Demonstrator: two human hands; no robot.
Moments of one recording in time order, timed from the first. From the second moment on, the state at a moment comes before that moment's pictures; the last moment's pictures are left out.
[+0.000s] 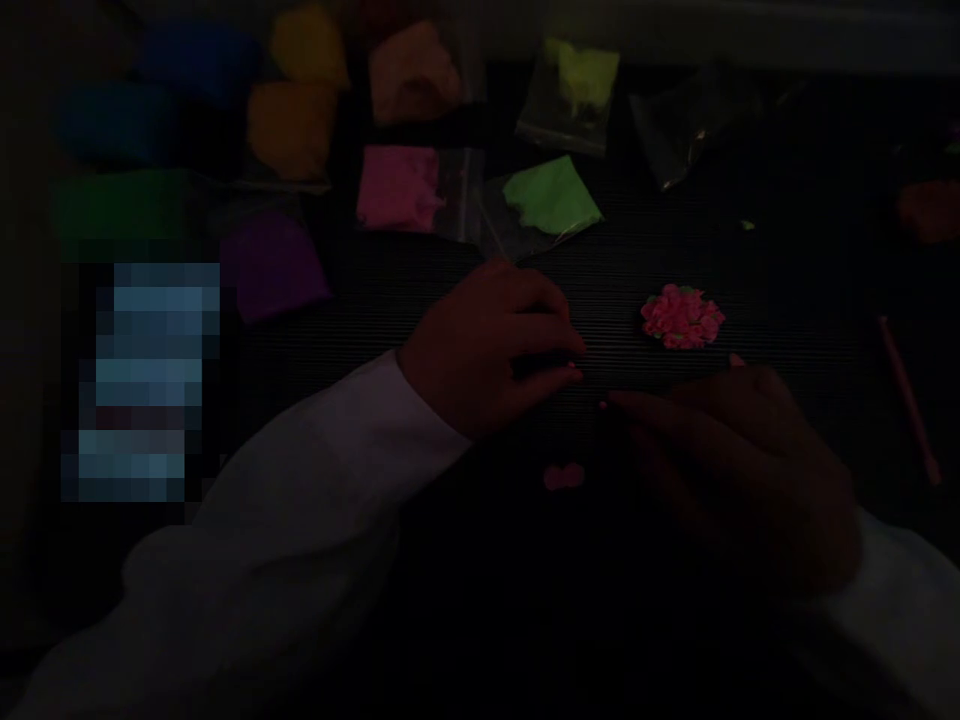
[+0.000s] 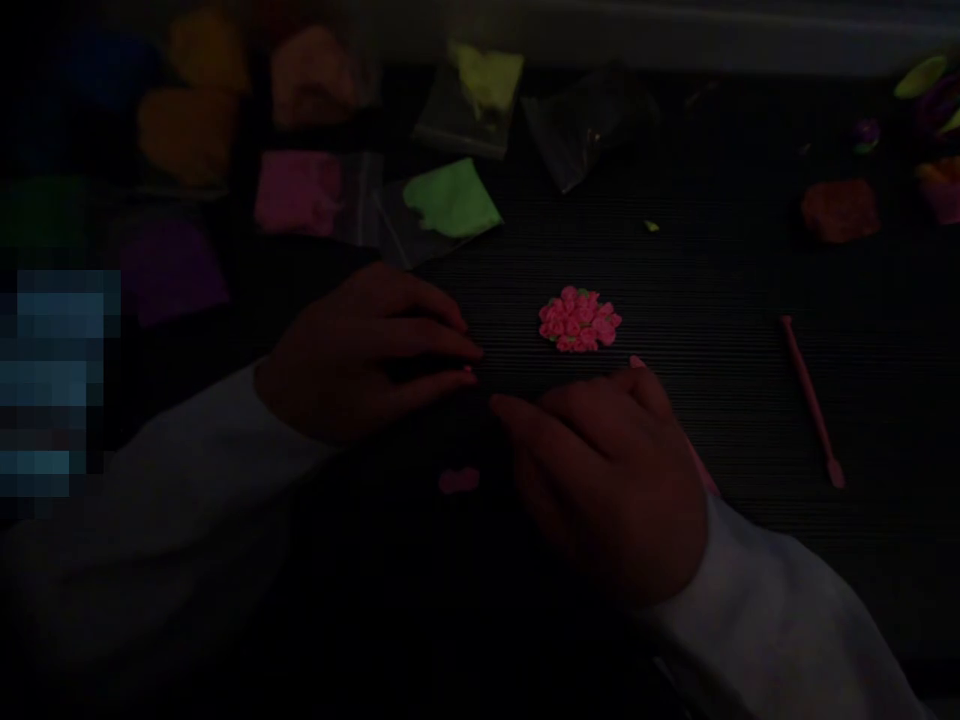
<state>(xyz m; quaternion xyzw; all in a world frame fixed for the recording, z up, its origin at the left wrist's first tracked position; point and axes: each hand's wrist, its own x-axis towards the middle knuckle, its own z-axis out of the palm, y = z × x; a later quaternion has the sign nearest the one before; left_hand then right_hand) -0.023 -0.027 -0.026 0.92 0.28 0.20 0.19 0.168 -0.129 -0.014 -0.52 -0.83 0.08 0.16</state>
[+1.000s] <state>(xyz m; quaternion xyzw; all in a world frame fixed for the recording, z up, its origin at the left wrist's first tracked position) -0.023 -0.022 -0.031 0.90 0.30 0.16 0.27 0.156 -0.117 -0.022 -0.56 -0.80 0.16 0.18</state>
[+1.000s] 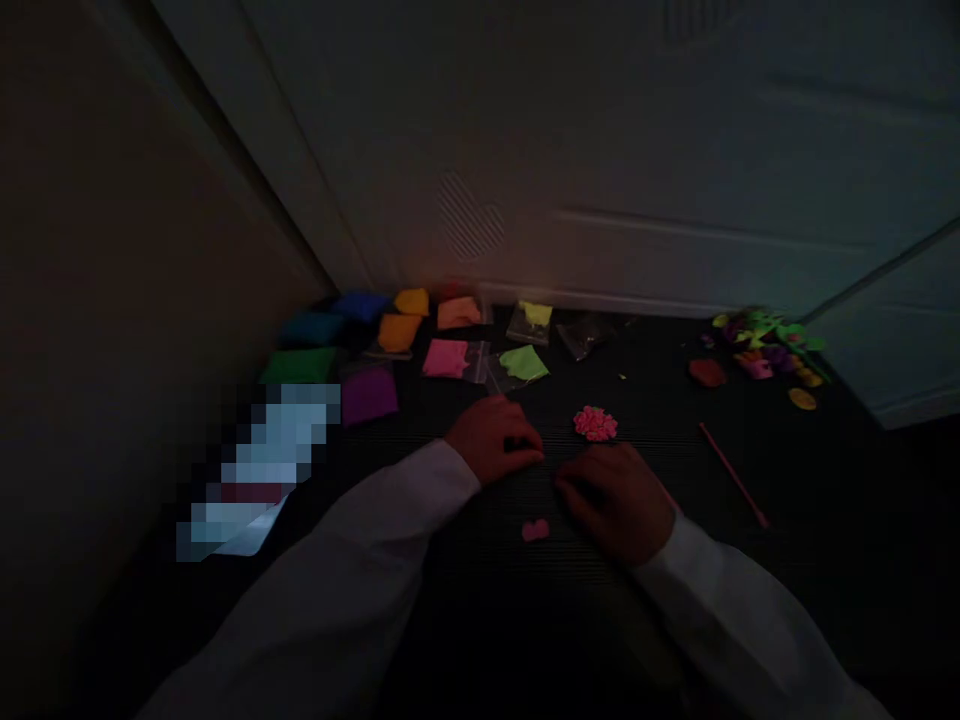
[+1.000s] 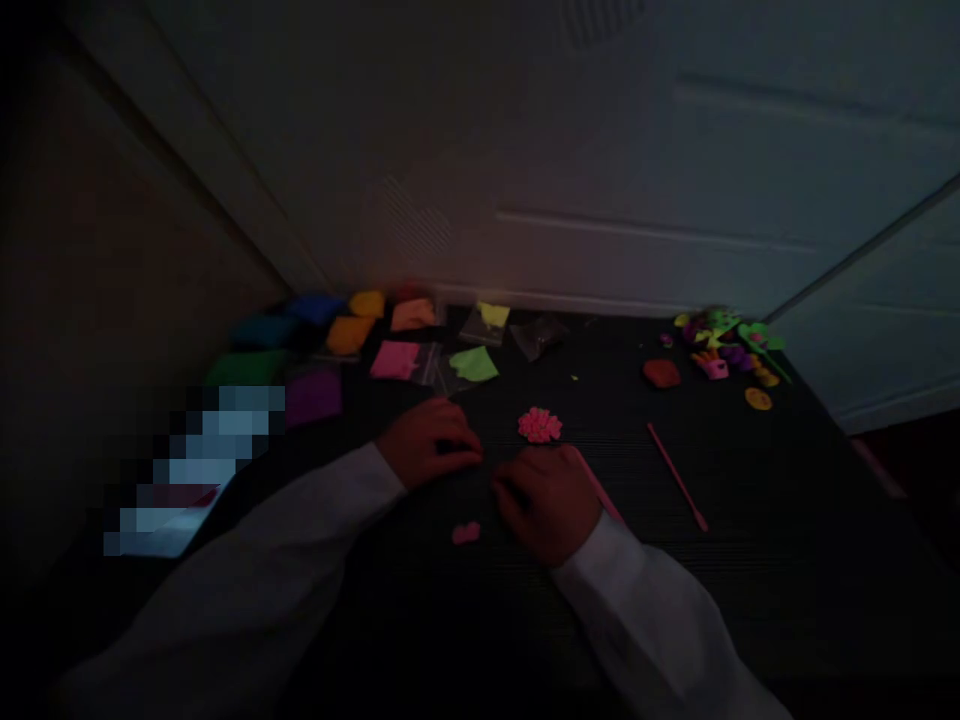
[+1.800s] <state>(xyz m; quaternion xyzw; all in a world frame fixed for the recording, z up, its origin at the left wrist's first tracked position) -0.023 -0.019 -0.035 0.91 0.31 0.15 0.22 0.146 -0.154 -0.027 -0.61 -0.77 0.05 0.17</state>
